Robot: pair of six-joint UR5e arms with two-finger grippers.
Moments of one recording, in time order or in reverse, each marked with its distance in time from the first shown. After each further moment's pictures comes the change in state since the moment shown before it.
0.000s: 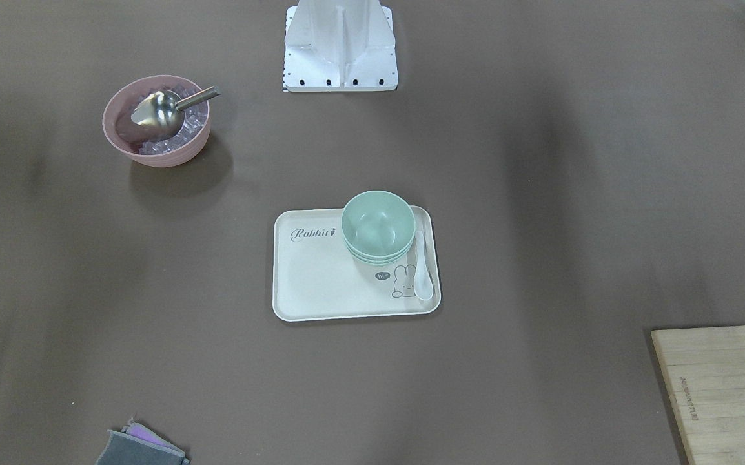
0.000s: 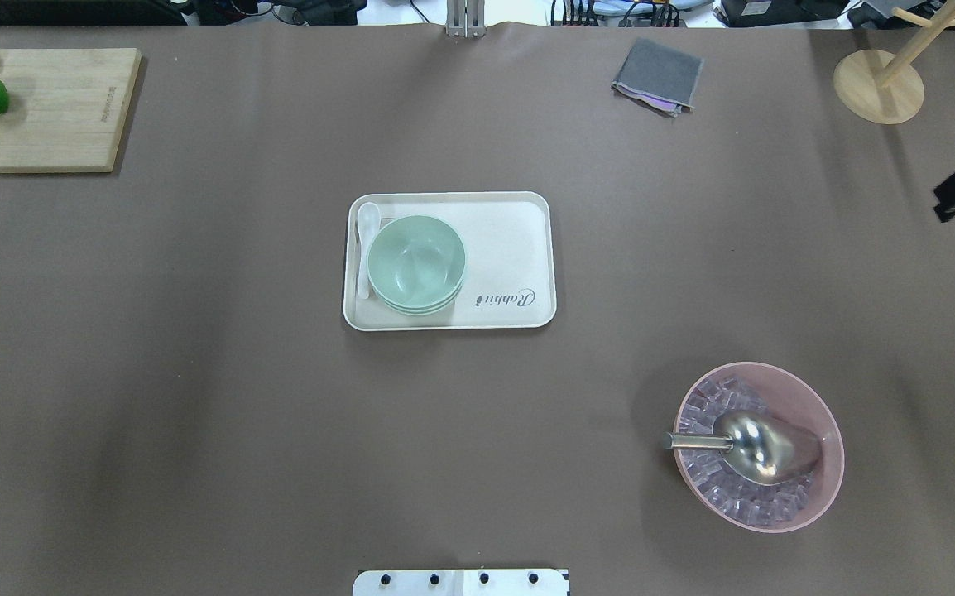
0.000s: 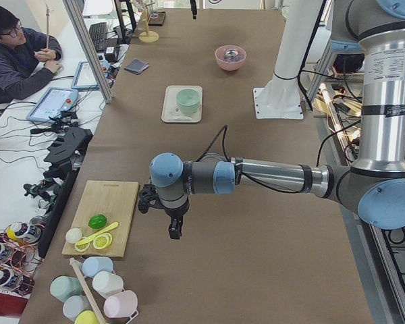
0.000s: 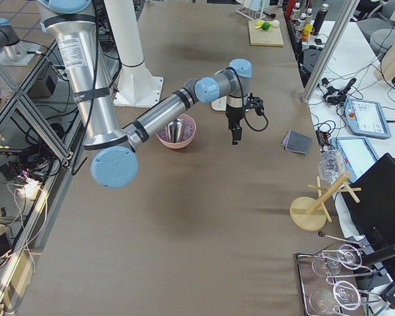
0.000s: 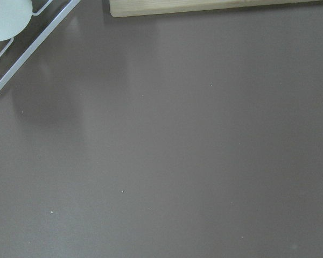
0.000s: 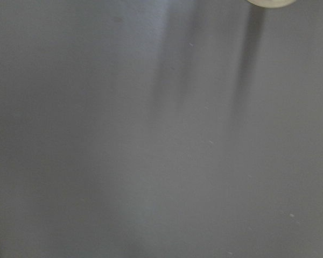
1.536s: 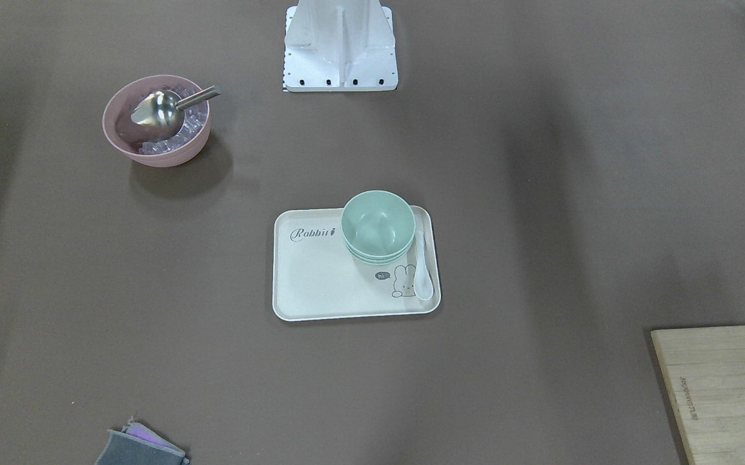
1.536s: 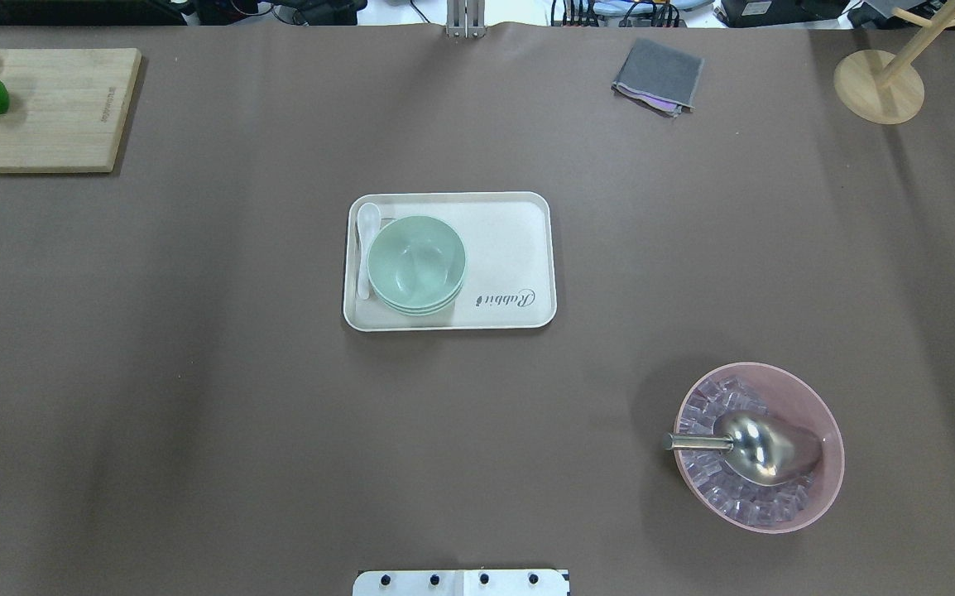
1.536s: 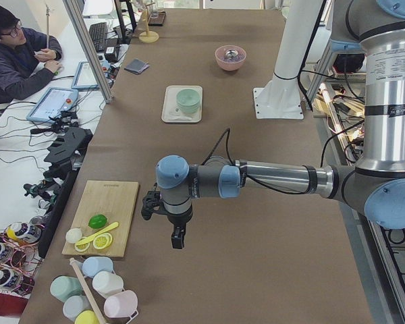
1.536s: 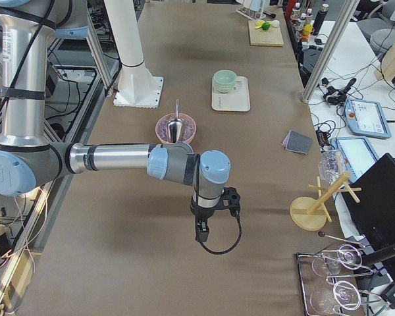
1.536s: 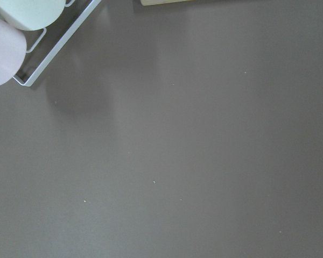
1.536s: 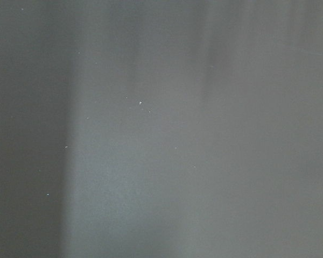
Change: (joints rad) left arm 0.006 0.032 -0.012 -0.040 0.131 0.001; right arm 0.324 -0.199 -0.176 0.012 0.019 -0.440
